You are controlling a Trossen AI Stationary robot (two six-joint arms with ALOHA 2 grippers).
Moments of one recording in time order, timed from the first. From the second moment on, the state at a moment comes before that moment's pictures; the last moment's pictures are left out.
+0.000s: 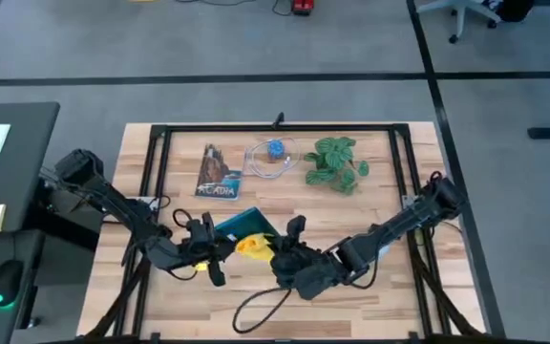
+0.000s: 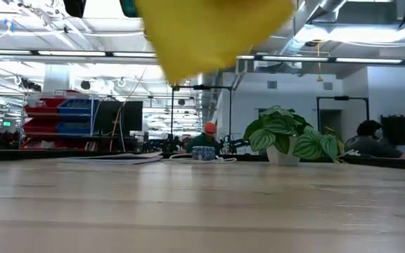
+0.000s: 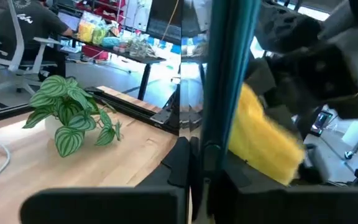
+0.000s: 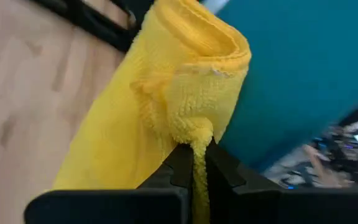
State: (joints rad) left arm -0.73 1.31 0.64 0.71 -1.00 -0.30; right arm 0.52 1.87 1.57 -0.35 1.03 -0.29
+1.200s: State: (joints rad) left arm -0.69 1.31 0.64 0.74 -1.02 -0.33; right arm 0.50 1.95 1.57 -0.03 0.97 -0.22
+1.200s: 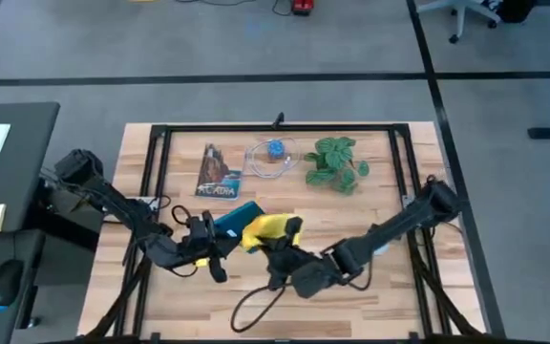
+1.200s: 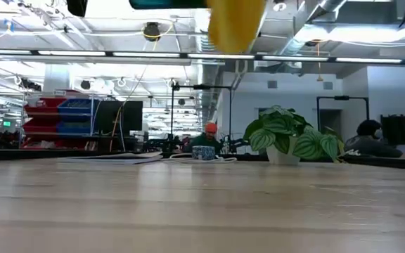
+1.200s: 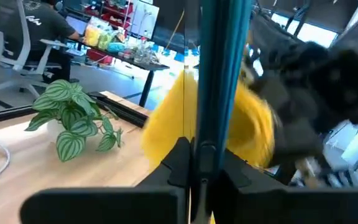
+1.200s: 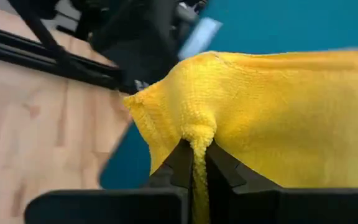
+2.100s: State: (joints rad) left arm -0.71 1.31 0.64 0.67 -1.01 -0.35; right arm 0.52 1.94 1.57 -0.01 1.20 -0.37
